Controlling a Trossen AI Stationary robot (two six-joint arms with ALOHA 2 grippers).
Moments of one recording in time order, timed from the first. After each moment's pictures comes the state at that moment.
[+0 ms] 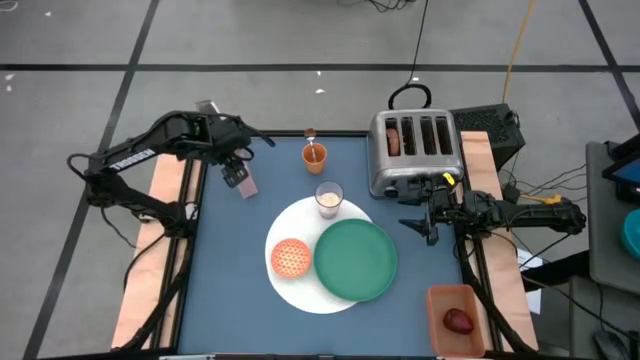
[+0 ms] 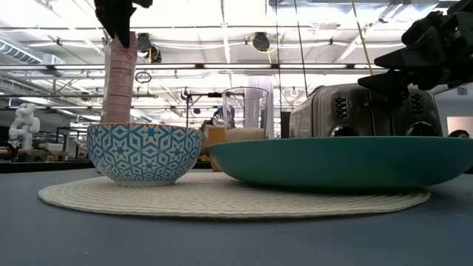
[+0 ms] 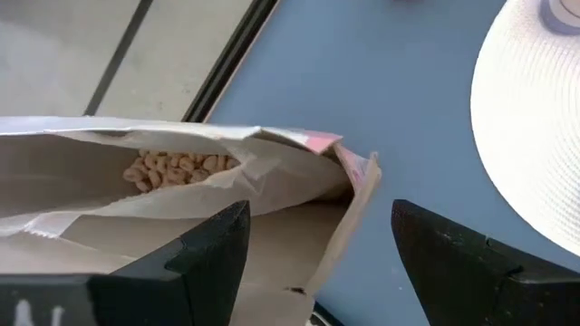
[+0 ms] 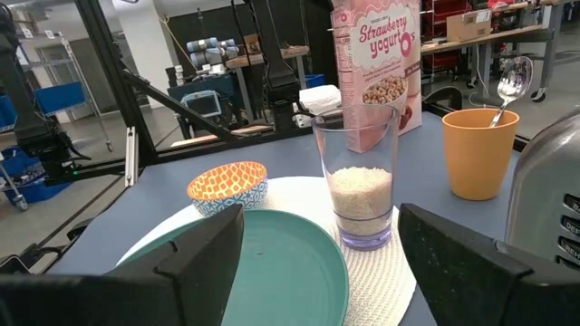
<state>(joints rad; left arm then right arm) 0.32 1.33 1.60 -1.57 -0.33 -0.24 0.00 0.08 0.02 0.01 0.05 0.20</state>
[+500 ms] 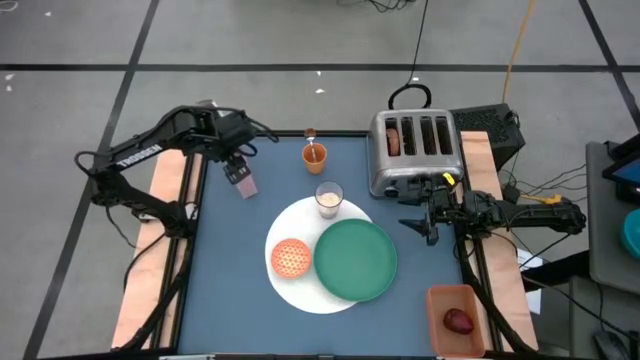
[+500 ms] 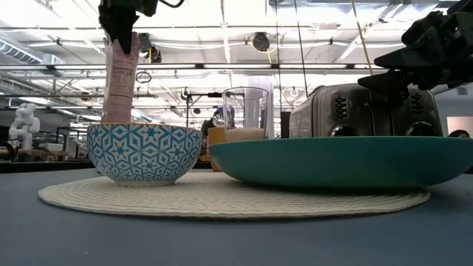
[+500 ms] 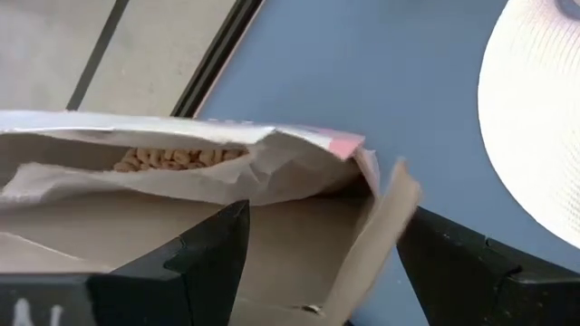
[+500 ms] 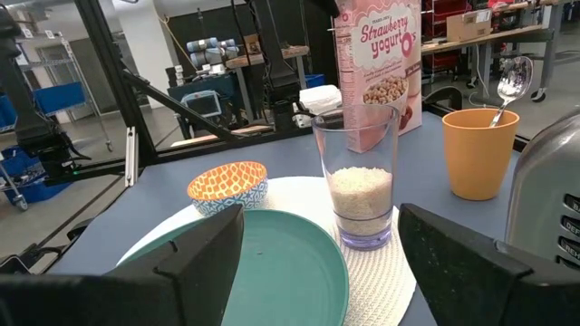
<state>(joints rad) 0.39 1.37 1.60 -1.57 -0.29 -0.19 0.00 0.08 0.02 0.01 0.05 0.20</state>
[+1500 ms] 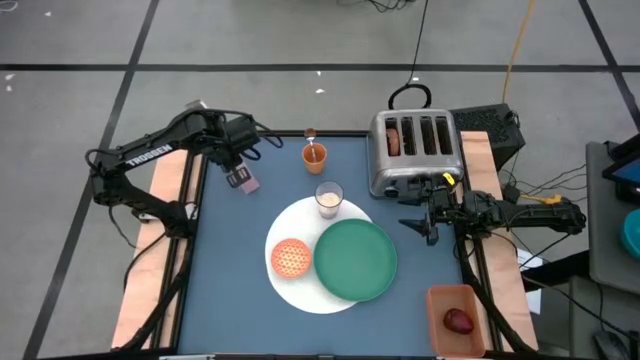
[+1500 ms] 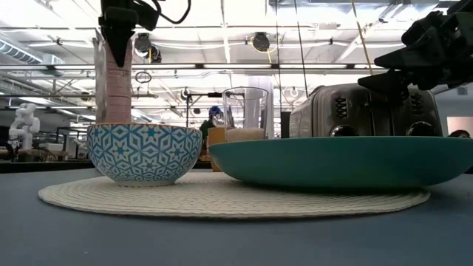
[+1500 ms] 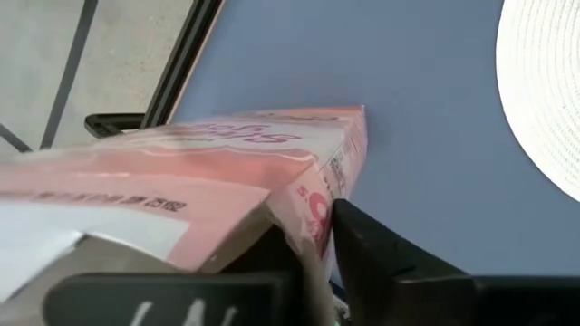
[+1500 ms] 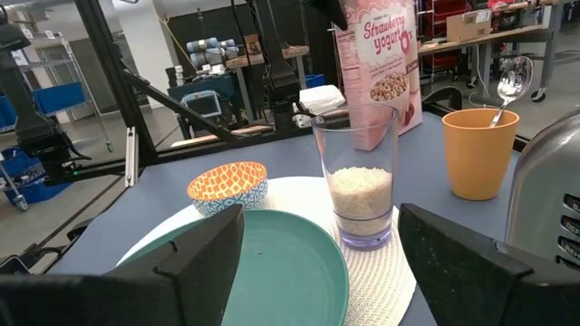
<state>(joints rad) 0.41 1.38 1.52 -1.57 -0.26 -0.13 0.00 0.08 0.02 0.01 0.05 0.20</state>
